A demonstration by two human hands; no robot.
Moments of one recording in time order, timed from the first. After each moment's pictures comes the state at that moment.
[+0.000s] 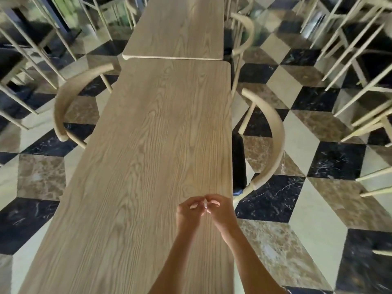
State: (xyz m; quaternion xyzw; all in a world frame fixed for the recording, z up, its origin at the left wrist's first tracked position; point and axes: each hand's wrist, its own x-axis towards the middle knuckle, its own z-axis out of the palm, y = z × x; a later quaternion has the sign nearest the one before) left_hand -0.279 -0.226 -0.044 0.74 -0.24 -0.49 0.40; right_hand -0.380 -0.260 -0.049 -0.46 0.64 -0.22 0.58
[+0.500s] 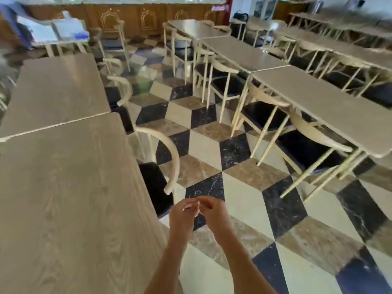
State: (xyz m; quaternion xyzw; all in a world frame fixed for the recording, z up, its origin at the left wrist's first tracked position) left_hand -0.448 -0.177 0.049 0.57 -0.52 -0.53 0.35; right_hand -0.556 -0.150 0.059 -0.39 0.72 -0.42 0.39
